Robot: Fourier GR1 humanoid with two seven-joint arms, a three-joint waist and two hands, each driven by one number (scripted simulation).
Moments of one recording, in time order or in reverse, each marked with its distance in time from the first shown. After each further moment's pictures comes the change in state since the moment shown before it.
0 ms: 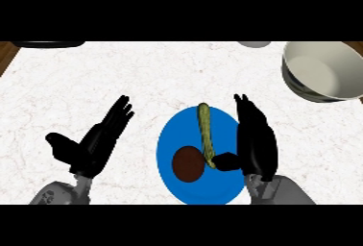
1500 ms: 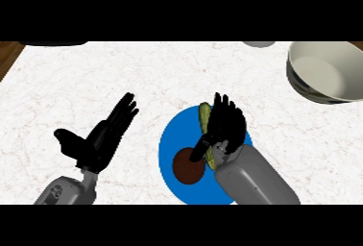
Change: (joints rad) left arm -0.026 -0.055 0.030 0.051 -0.038 -0.050 -0.009; right arm -0.216 0.211 -0.107 0.271 -0.125 0.301 0.221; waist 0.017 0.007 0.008
